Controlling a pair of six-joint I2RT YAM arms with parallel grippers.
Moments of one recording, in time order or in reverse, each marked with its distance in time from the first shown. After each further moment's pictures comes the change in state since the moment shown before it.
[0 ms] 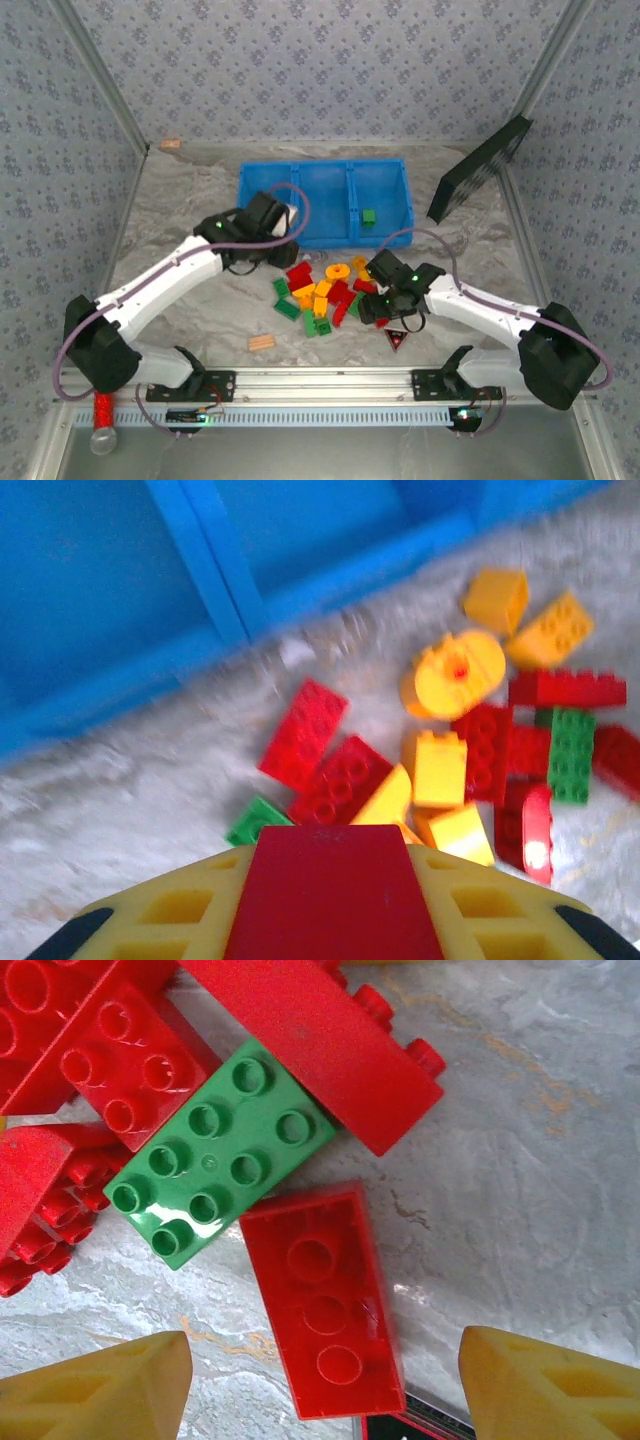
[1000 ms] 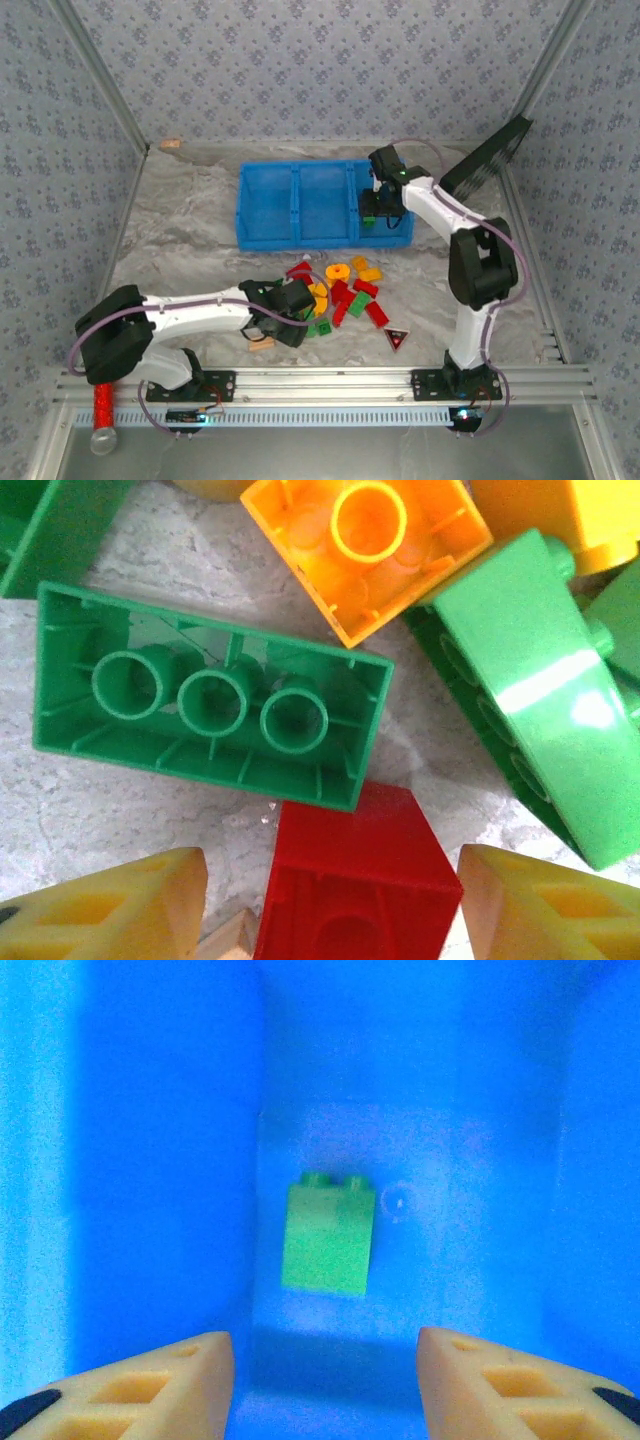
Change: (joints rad) left arm -0.393 0.037 -0.490 0.171 -0.067 -0.292; right arm -0.387 0.636 0.827 -0.013 0.047 -0.200
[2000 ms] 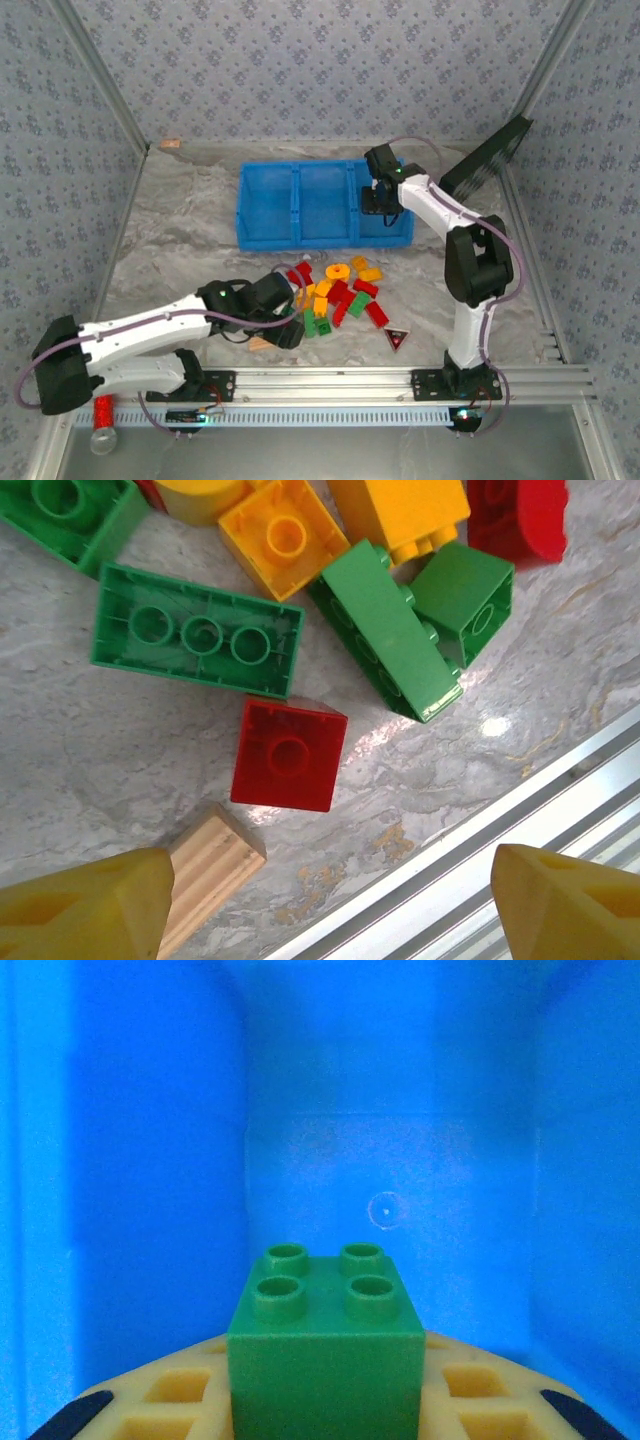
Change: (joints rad) left arm 0.012 -0.292 -0.002 -0.119 0.098 -0.011; right arm 0.004 0.076 0.071 -0.021 0.059 0.049
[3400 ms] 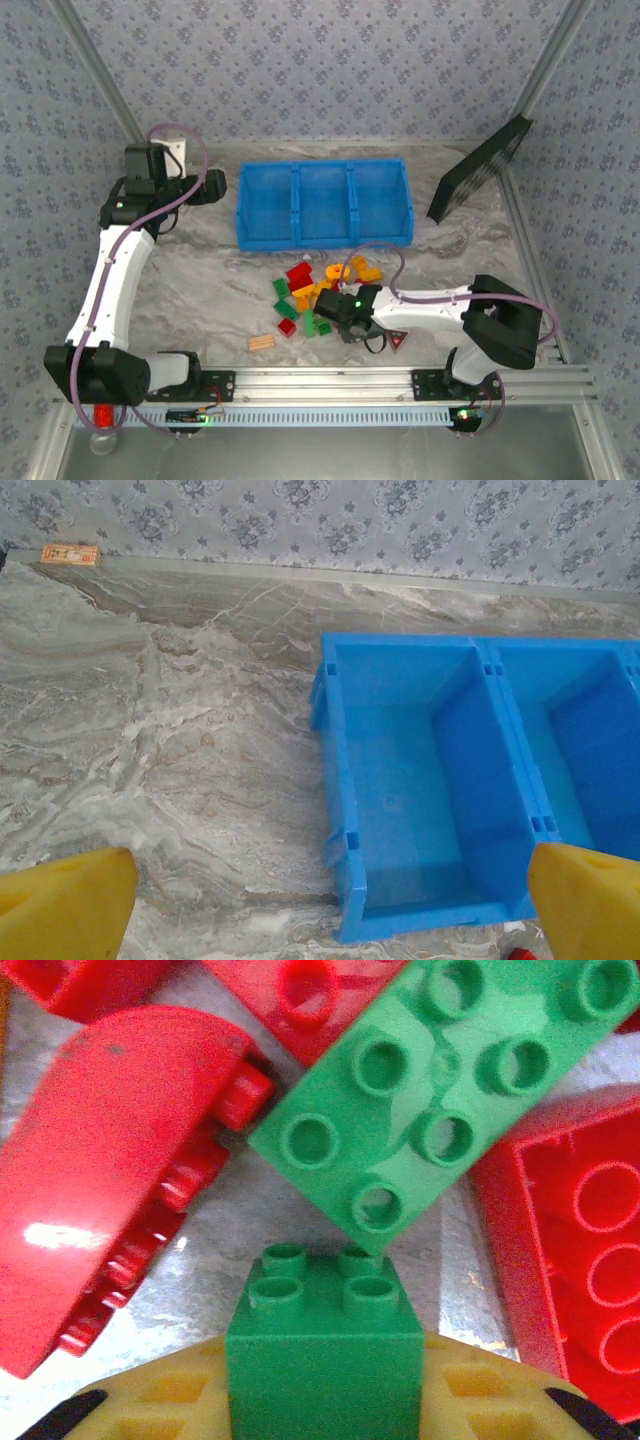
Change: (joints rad) left arm 1.030 0.133 0.599 0.093 0.113 0.465; right arm 0.782 -0.396 -0.748 0.007 0.133 0.602
